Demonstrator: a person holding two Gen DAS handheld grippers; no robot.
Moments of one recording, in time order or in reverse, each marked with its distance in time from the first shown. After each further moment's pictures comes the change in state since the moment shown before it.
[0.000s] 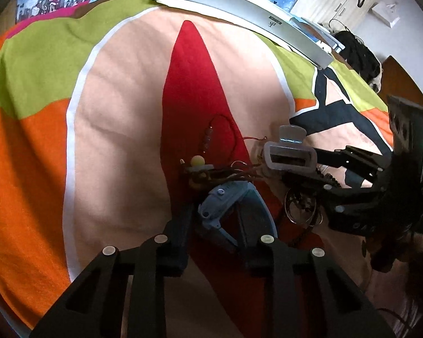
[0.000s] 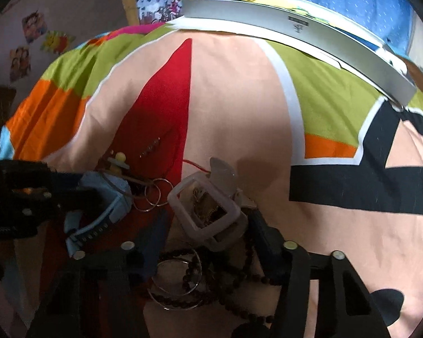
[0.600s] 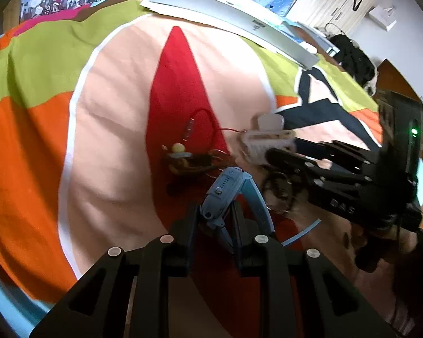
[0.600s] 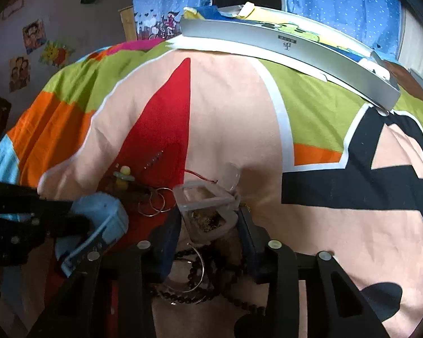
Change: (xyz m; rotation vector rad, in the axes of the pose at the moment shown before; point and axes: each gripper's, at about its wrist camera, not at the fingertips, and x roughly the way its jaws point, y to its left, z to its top) left arm -0.022 -0.025 -0.019 -0.017 -0.017 -0.020; right arm -0.022 0.001 -0.004 0.050 -0.092 0.001
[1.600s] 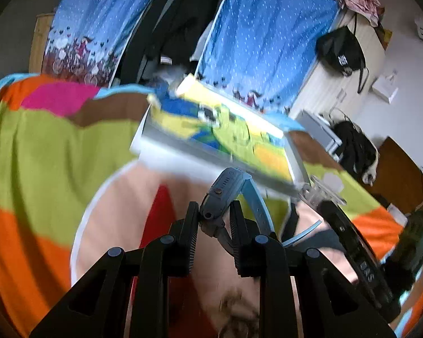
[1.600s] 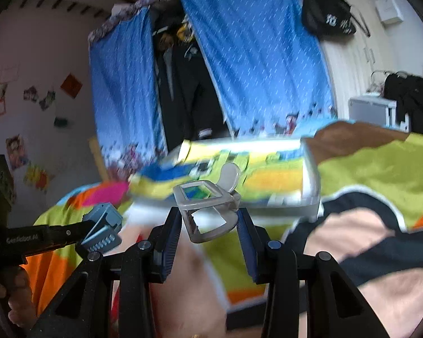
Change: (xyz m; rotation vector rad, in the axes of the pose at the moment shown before) left arm -0.035 -0.021 0.144 -0.110 -0.435 0.037; right arm -0.083 -0.075 0.064 0.273 -0.633 -0.088
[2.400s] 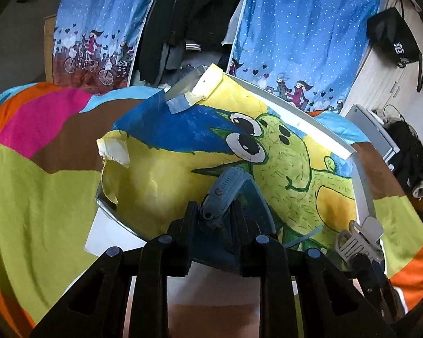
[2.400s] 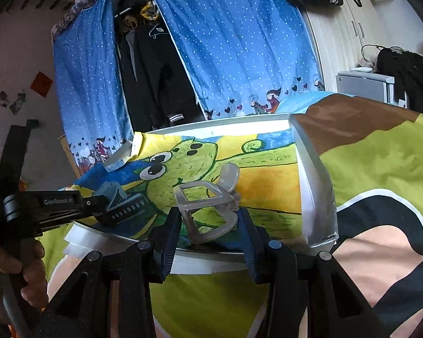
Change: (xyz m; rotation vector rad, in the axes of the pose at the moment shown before) left arm 0.158 0.016 0.071 -0.005 0.102 0.246; right arm 0.104 -0.045 0.006 0.069 0.123 -0.092
